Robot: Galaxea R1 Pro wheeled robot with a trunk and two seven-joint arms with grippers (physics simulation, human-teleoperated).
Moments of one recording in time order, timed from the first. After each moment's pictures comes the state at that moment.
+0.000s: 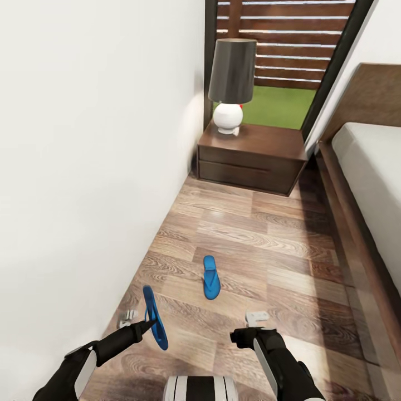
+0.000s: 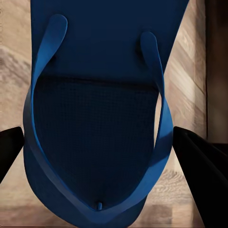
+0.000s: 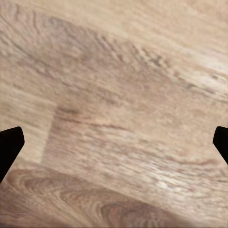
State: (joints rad) left arm -0.44 0.06 0.30 -0.63 0.13 0.24 -0.91; right arm -0.41 0.12 0.03 -0.86 0.06 0.59 0.00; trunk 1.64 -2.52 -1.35
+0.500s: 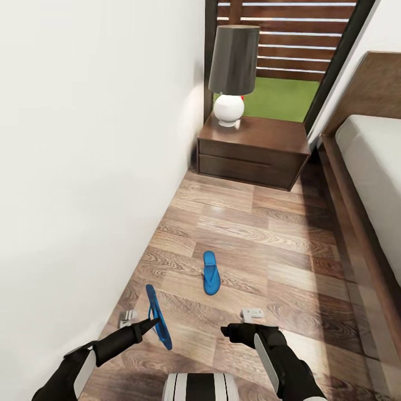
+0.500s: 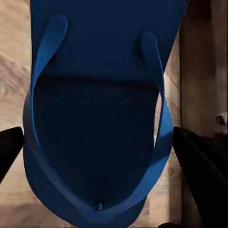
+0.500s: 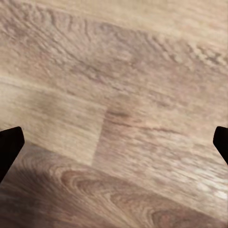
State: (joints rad) left arm -0.44 0.07 0.30 -0.63 0.14 0.25 -1.04; right arm -0.41 0.12 0.04 -0.90 -0.06 0.60 0.11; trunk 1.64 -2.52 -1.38
